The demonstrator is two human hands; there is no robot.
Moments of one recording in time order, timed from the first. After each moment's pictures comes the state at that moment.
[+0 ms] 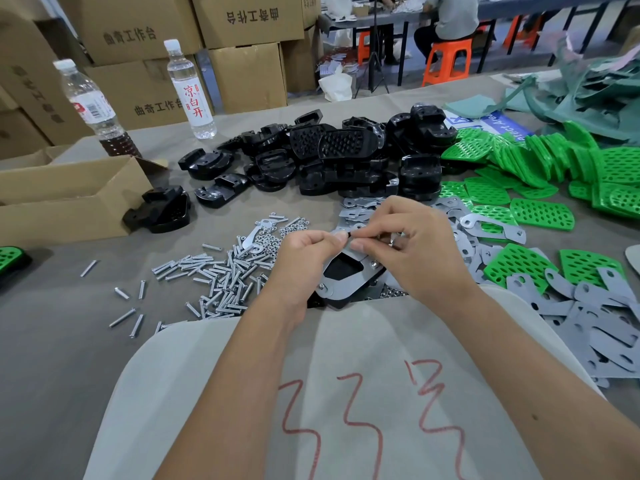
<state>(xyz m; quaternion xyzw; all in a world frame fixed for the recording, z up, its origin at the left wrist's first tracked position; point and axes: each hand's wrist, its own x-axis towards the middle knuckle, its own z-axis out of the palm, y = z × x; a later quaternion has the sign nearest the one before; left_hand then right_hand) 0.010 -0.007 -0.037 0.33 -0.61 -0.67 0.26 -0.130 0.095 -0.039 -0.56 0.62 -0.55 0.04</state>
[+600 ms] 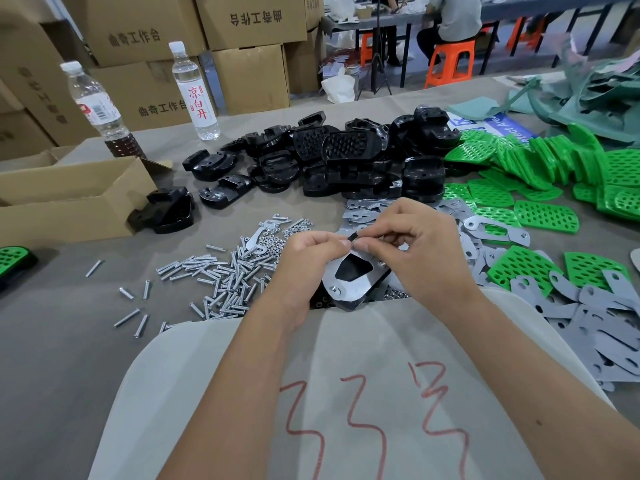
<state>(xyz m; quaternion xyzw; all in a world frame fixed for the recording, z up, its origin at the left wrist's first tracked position) 0.013 -0.009 -0.036 0.30 -0.62 -0.68 0.25 -0.128 0.096 -0.041 -0.53 0.63 -0.57 0.03</state>
